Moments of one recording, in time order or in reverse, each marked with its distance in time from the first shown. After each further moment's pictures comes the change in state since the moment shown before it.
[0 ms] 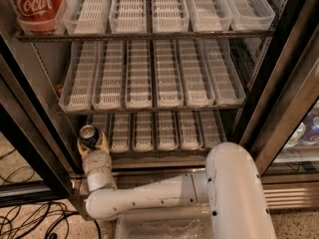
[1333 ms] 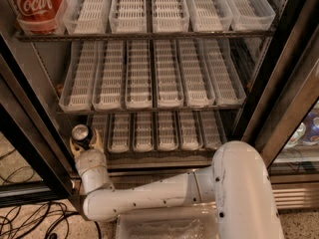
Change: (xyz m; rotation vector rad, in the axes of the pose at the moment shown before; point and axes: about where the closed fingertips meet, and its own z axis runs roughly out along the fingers) arm -0.043 0.015 -0.010 -0.071 -0.038 0.070
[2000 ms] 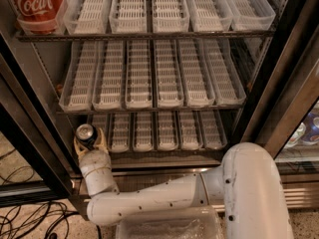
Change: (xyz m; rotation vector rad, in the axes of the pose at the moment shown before) arm -0.018 -0.015 -0.017 0.020 -0.015 -0.001
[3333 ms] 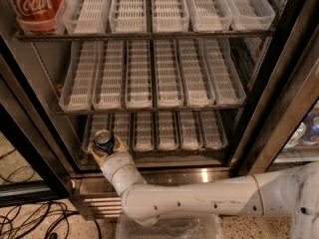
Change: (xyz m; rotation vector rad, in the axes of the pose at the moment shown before) arm 0.005 -0.045 -0.052 -0.196 0.266 0.060
